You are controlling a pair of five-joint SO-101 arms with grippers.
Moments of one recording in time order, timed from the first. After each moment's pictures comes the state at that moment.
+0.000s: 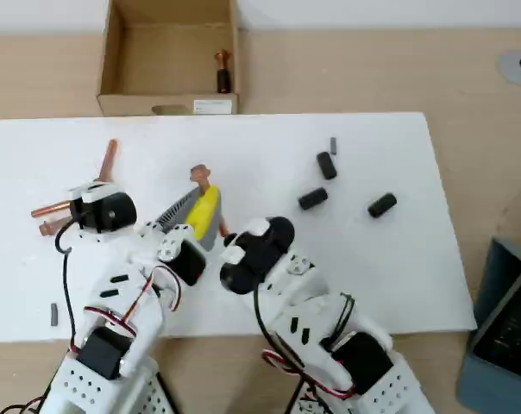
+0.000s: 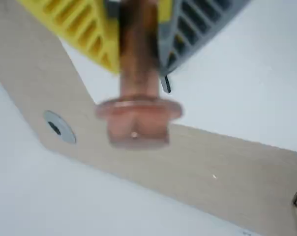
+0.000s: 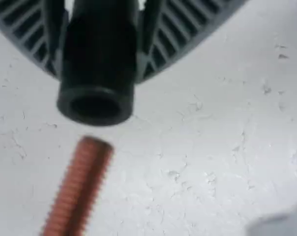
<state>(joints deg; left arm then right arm) 24.7 -103.6 91.5 20.5 26.1 -43.3 -103.4 85.8 55.0 -1.9</state>
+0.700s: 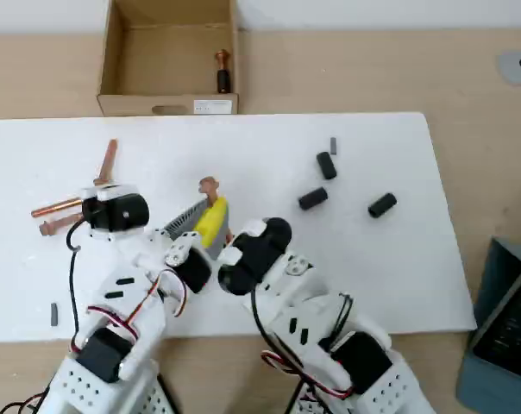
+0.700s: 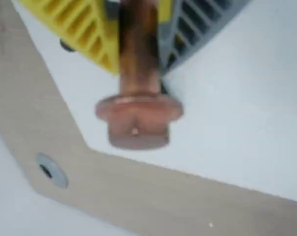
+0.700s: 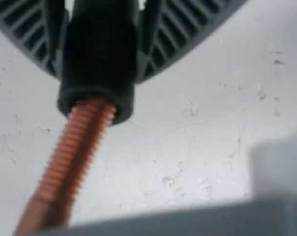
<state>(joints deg) 27.4 -103.9 89.7 29.1 26.2 -43.8 -103.4 85.8 55.1 -1.9</state>
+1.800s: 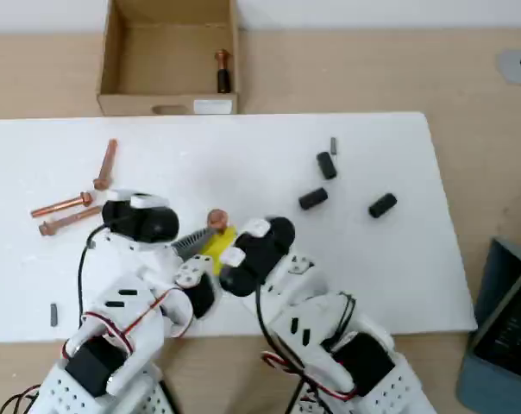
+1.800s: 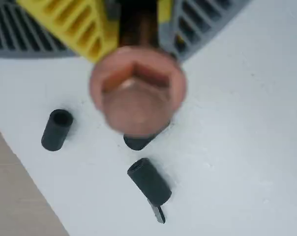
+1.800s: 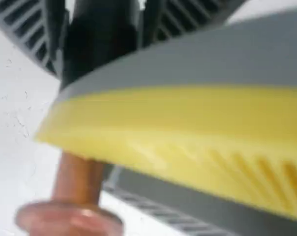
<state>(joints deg) 35.4 -104.3 83.9 45.4 17.2 -43.8 -103.4 84.3 52.9 -1.7</state>
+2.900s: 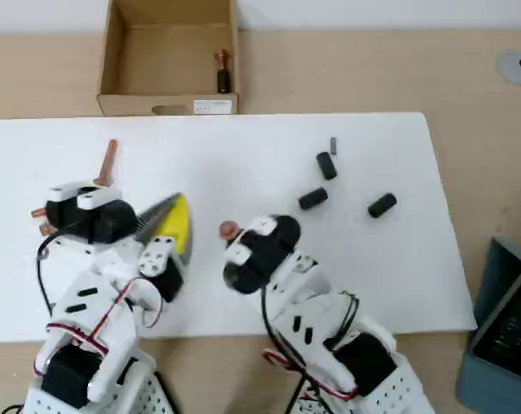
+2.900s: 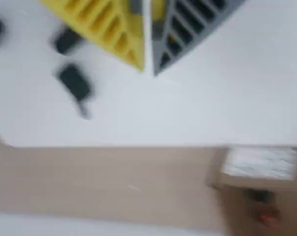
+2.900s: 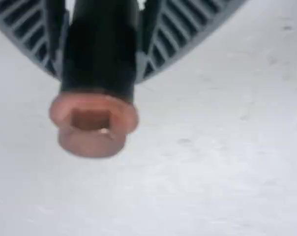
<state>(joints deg) 19.0 -103.8 73.1 47.3 6.5 -40.9 -103.4 83.9 52.5 -1.7</state>
